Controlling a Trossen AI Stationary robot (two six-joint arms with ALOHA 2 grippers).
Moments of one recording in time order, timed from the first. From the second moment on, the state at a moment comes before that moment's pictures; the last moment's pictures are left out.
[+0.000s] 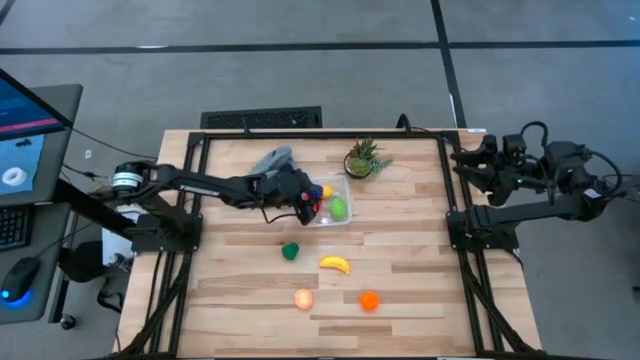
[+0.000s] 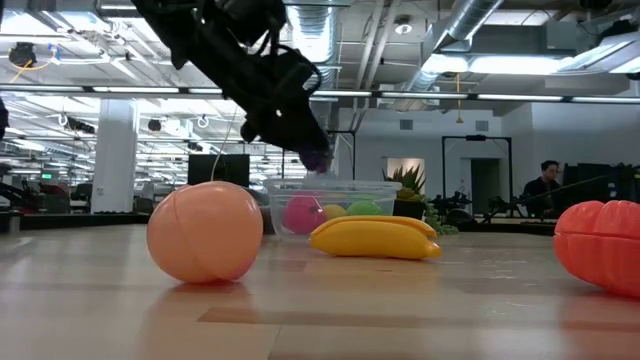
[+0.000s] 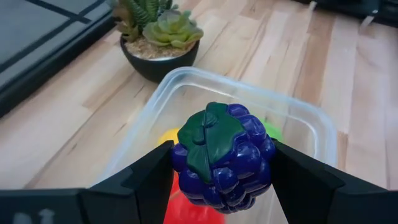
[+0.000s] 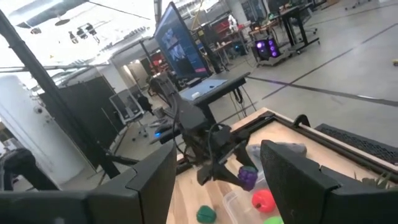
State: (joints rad) left arm 0.12 1.58 0.89 0.09 -0.24 -0.24; right arm 0.06 0.33 0.96 -0.63 0.22 0.41
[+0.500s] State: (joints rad) left arm 0.17 1.76 1.05 0.11 -0.11 -0.18; right arm 0.06 0.34 0.96 -0.63 0.22 0.41
